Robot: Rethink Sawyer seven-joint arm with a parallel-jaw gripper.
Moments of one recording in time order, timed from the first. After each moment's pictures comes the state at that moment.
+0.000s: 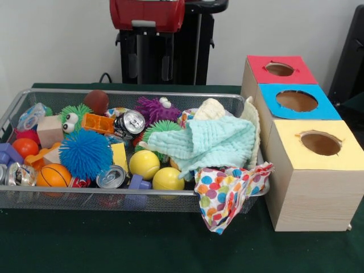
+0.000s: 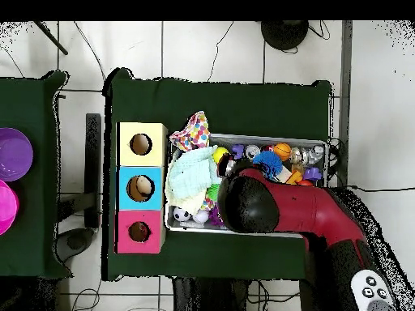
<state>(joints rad) -0.59 -0.94 0.33 1.84 -0.32 0.38 1.90</state>
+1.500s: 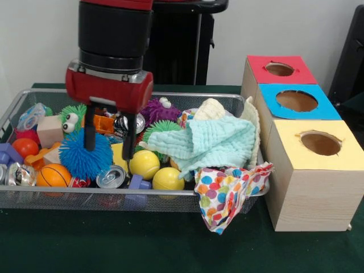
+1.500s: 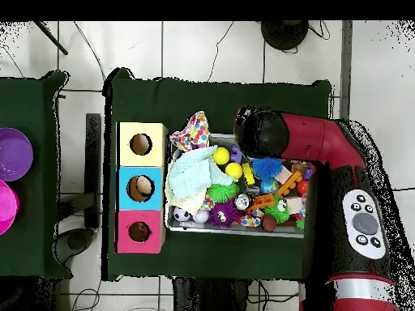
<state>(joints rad) -0.45 -0.60 0.18 1.28 -0.32 0.64 1.90</state>
